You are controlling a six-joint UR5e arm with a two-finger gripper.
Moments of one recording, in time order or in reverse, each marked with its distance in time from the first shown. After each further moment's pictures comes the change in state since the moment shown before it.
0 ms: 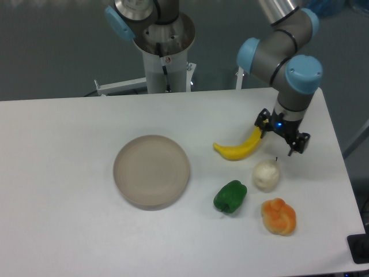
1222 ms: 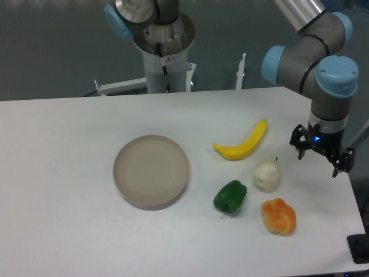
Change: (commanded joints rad) arm -0.046 -0.100 0.226 -0.006 0.009 -0.038
